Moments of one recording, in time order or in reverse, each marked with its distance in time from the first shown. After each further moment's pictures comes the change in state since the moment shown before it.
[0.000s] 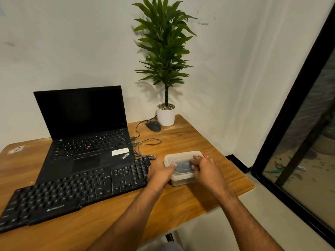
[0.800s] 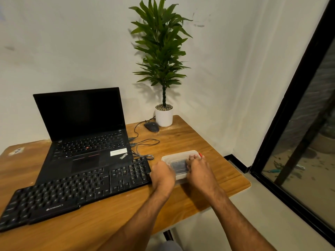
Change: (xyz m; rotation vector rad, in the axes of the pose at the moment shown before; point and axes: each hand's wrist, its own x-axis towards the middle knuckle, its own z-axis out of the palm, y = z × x) left_hand -0.022 0.007 0.022 0.243 0.176 0.077; right_hand 0.000 0.000 0.017 -0.055 0.064 -0.060
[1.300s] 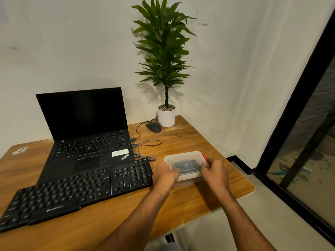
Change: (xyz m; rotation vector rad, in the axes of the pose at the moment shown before) left_hand 0.013 0.002 -0.003 -0.151 -0.143 -0.039; right_hand 0.001 0.035 0.002 0.463 0.211 0.294
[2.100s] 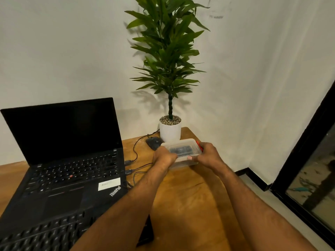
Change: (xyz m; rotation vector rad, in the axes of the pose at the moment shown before) left_hand 0.208 0.070 0.014 -0.004 0.031 0.013; right_hand 0.216 -0.024 0.071 0.058 -0.316 -0.041
